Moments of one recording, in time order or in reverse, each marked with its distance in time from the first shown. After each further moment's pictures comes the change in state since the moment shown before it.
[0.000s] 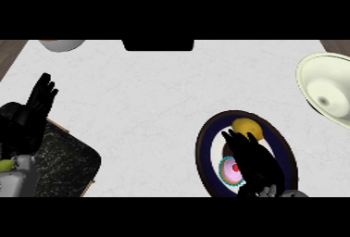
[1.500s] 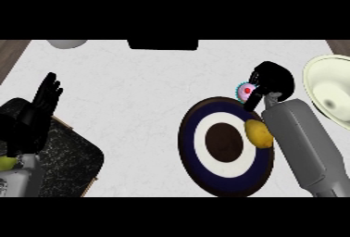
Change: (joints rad) left arm -0.013 -0.039 0.018 0.007 -0.031 -0.042 -0.009; right arm -0.539 0.074 -0.420 0.729 0.227 -0.264 -0.085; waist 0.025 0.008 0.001
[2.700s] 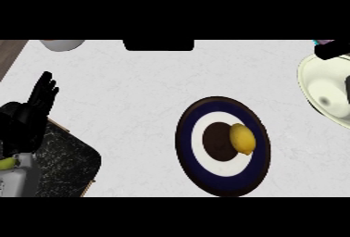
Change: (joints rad) left arm -0.008 -0.006 0.030 -0.003 -0.016 -0.007 0.021; right arm -0.093 -0.226 -0.281 -0.216 0.114 -0.173 0.041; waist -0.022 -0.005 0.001
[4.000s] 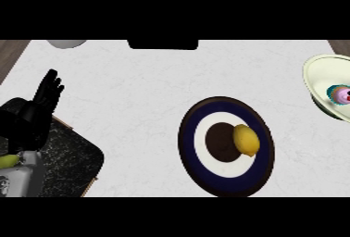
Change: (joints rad) left arm -0.017 -0.025 -0.004 -0.006 -0.017 -0.015 0.002; right arm -0.012 -0.226 -0.319 0.893 -0.201 -0.145 -0.645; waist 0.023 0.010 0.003
